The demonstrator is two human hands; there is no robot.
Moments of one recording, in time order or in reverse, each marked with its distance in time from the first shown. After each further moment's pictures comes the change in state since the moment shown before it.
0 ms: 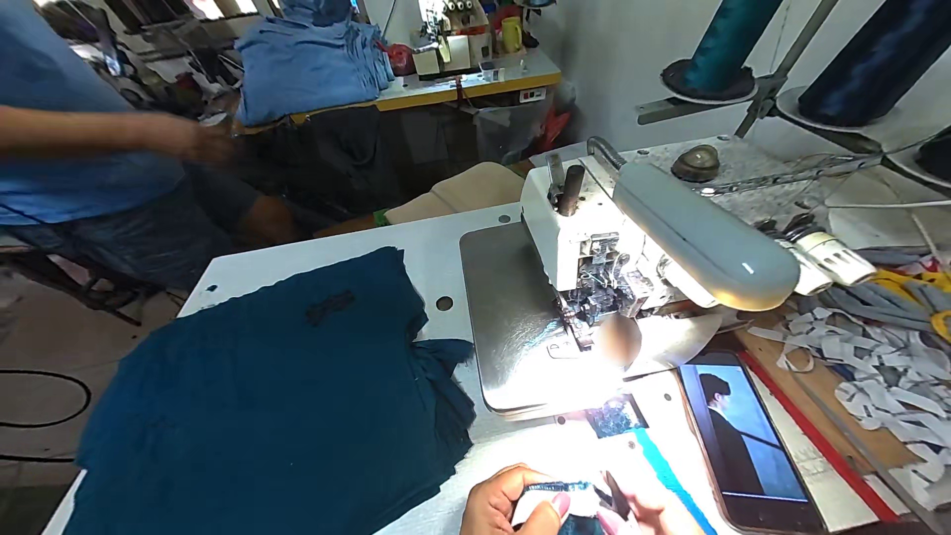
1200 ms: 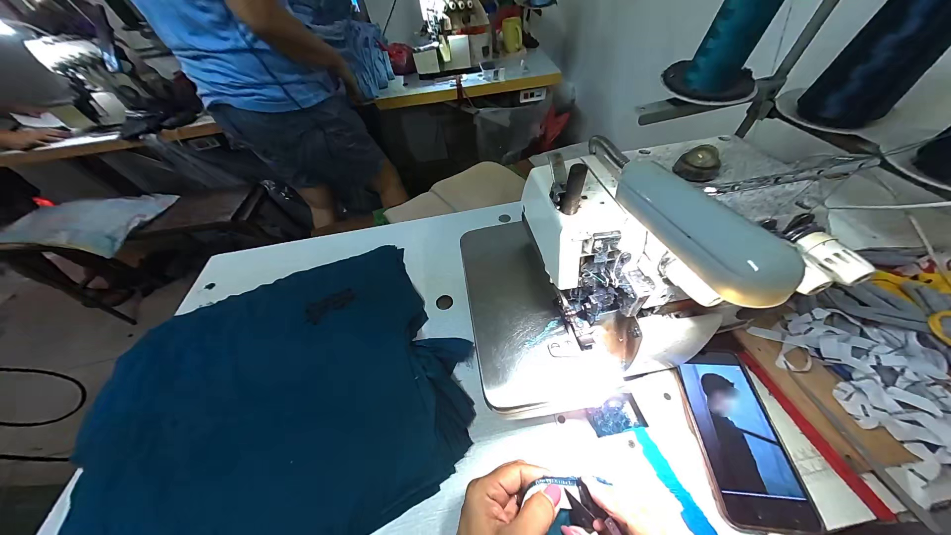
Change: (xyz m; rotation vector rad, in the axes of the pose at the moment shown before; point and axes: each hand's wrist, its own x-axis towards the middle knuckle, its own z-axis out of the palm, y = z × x) left_hand 0.002 -0.001 -0.001 -0.062 0.022 -0.071; right_hand 0.001 -0.002 0.004 -0.211 -0.083 -0.149
